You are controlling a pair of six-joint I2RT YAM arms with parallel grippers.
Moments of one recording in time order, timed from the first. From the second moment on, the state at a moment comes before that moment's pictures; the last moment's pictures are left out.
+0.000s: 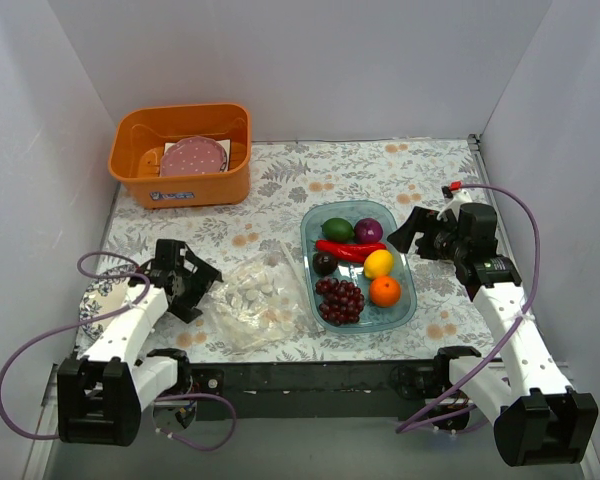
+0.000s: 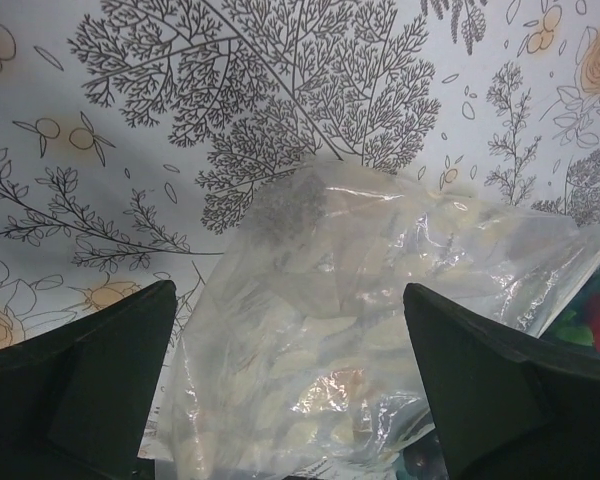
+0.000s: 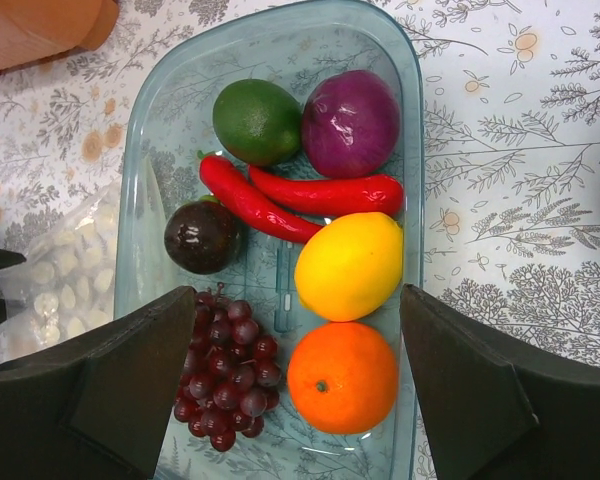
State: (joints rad) left arm -0.06 1.05 0.56 -0.66 0.03 -1.05; right arm 0.09 0.91 0.75 -0.40 -0.37 0.36
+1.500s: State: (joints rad) left arm -0.06 1.27 0.87 -0.59 -0.14 -0.57; right arm 0.09 0.90 0.75 -0.48 -0.39 0.36
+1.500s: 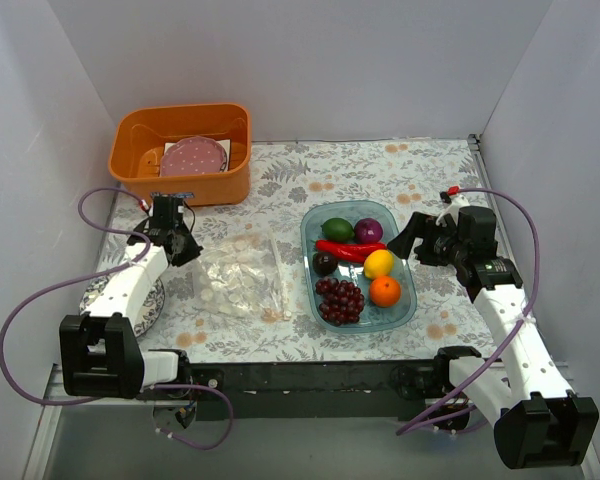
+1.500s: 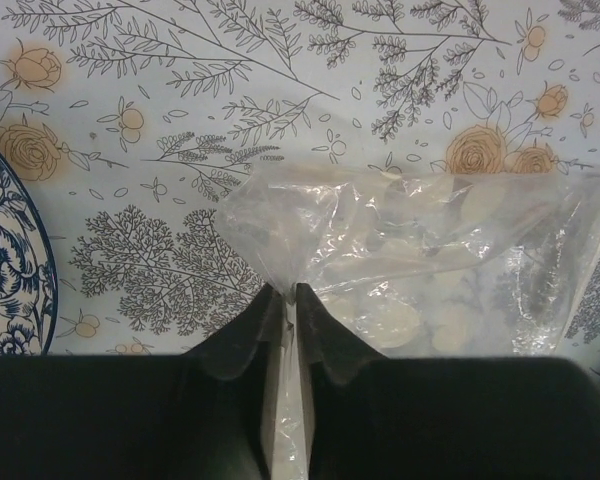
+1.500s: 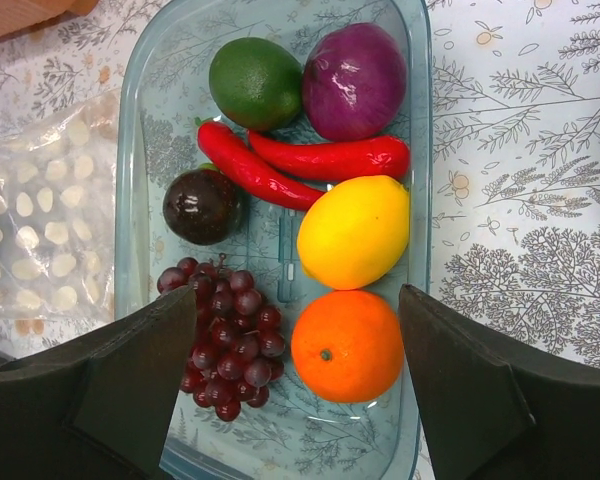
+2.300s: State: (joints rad) left arm -0.05 1.14 0.93 -0.66 -0.12 -0.52; right arm 0.10 0.89 0.80 -0.55 -0.35 0.39
